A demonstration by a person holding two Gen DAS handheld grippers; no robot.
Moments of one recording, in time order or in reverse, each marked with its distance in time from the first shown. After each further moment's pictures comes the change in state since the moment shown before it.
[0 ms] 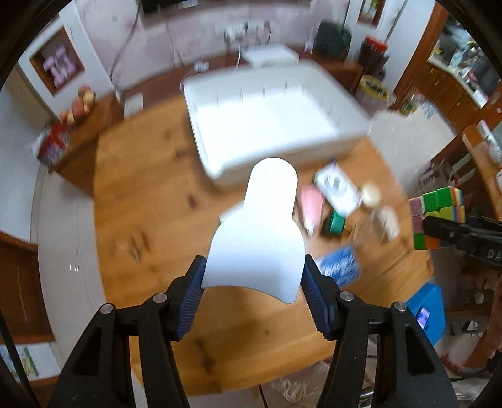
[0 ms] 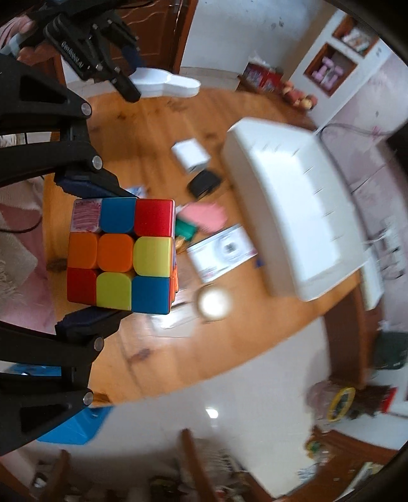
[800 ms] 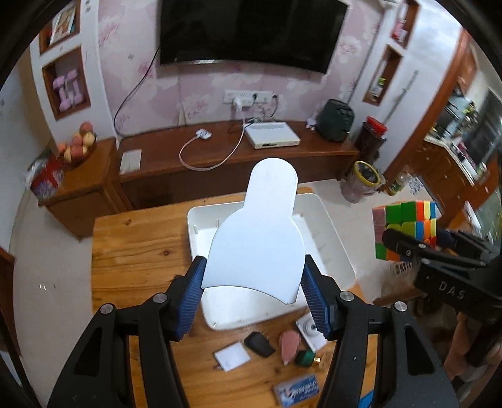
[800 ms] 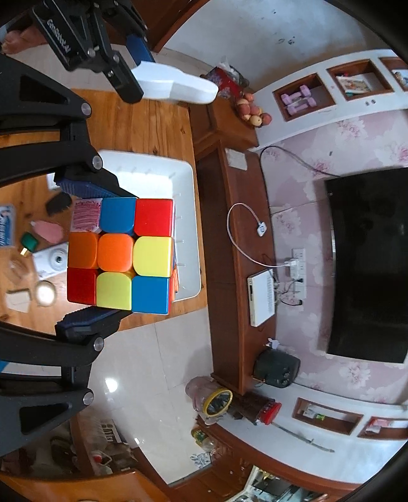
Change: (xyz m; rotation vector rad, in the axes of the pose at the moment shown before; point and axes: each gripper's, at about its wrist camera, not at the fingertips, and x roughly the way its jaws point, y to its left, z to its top) left arm -0.003 0.052 0.158 -0.166 -0.224 -0.111; right arm -0.085 0.091 0.171 -0.209 -0.326 -0.120
